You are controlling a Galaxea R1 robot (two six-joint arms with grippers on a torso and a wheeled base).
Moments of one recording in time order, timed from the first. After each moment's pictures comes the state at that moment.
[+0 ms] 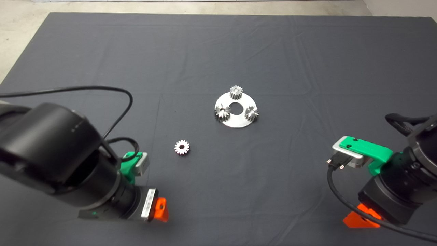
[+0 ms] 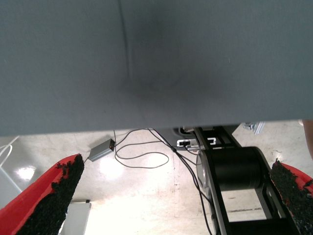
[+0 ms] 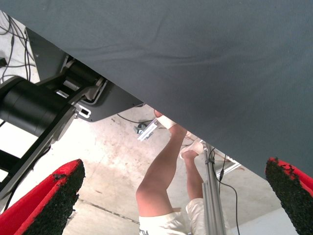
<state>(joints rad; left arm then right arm) -0.44 2.34 -0.50 0.08 1.53 -1.80 0.63 2.33 -0.42 0.20 -1.53 1.36</state>
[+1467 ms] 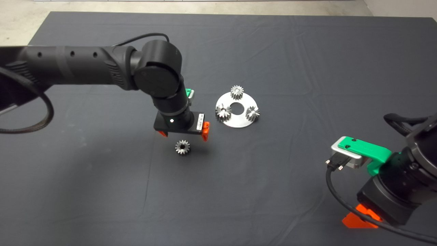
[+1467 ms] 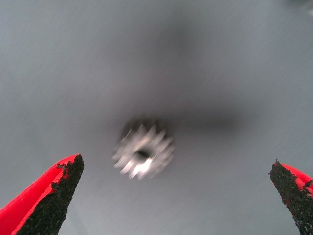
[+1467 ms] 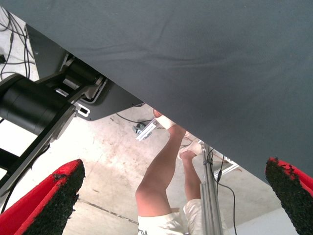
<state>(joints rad) -0.44 2.66 -1.12 0.26 1.48 -1.43 0.63 2.35 -0.42 0.20 -1.53 1.36</state>
